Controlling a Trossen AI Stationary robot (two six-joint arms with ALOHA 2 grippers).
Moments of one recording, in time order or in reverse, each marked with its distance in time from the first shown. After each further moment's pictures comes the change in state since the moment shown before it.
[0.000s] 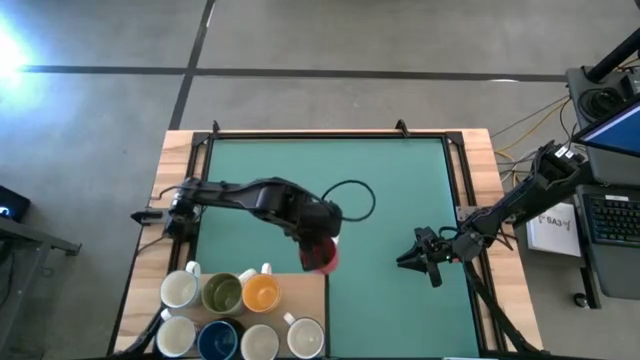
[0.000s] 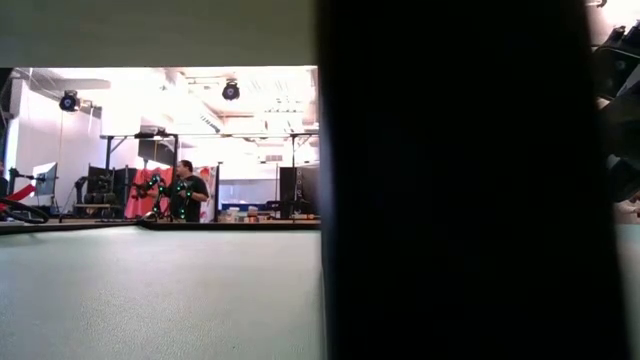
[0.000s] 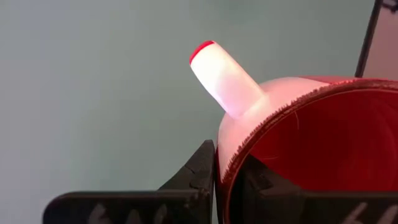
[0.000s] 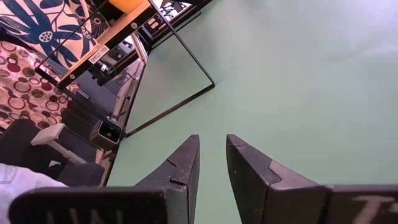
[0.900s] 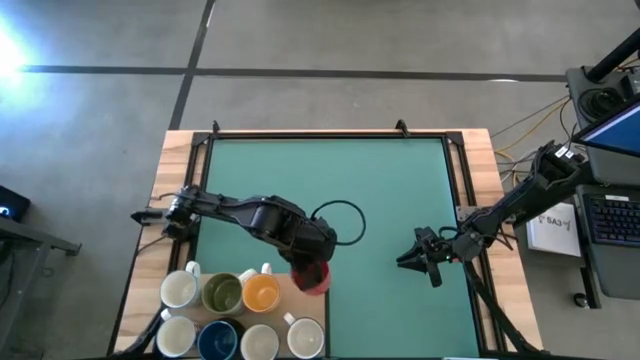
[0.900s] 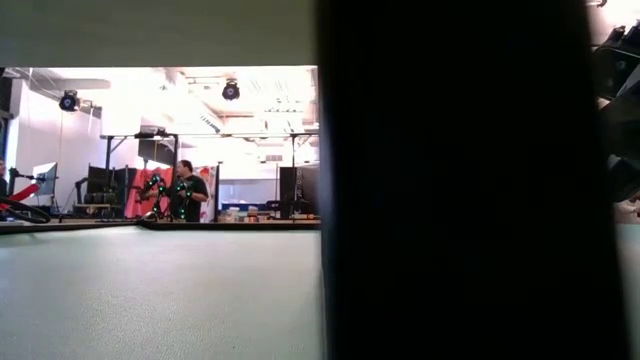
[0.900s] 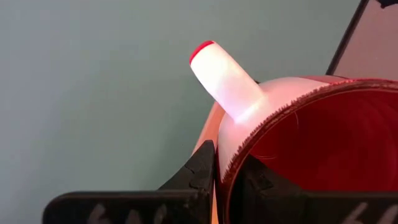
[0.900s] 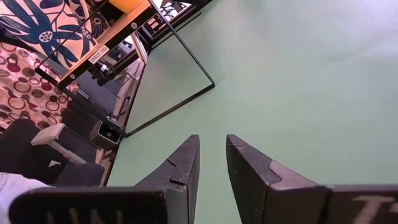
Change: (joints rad) left arm -0.102 0.000 -0.015 -0.054 0.081 -0.280; right arm 0.000 0.000 0.000 0.000 0.000 0.000
